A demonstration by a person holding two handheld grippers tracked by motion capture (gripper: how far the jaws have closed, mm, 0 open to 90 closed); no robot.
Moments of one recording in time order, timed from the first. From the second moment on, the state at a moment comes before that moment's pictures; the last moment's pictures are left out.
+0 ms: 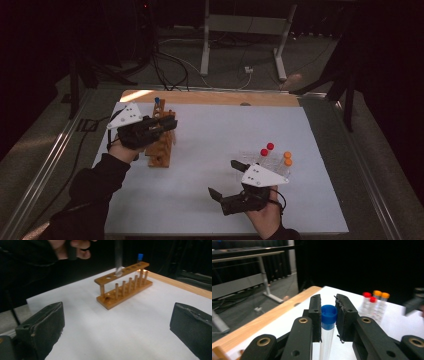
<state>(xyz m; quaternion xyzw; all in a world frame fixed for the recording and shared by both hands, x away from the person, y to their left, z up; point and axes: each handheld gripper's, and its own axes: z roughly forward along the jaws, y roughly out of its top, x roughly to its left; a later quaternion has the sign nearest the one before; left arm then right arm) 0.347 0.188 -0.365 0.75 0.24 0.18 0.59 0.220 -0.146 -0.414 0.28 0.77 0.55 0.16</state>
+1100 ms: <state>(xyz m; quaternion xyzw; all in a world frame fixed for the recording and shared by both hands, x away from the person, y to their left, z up) 0.453 0.230 -0.395 0.69 0.38 0.28 0.54 0.218 -0.150 -0.415 0.27 0.77 0.55 0.17</state>
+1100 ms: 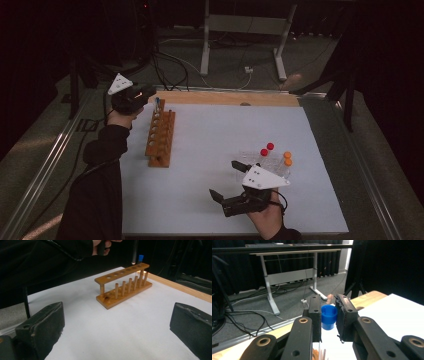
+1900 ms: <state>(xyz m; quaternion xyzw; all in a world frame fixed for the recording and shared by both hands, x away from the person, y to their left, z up) 0.460 0.222 -0.442 0.70 0.41 0.26 0.52 0.219 -0.151 -0.416 0.27 0.77 0.55 0.16</state>
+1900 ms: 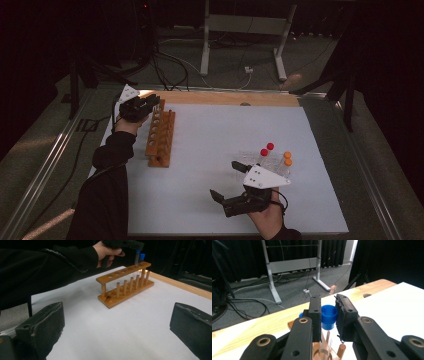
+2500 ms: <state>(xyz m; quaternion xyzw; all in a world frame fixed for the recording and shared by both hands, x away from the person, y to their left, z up) 0.461 0.223 -0.467 0.71 0.42 0.26 0.51 0.218 -0.150 -0.416 0.27 0.77 0.55 0.16</state>
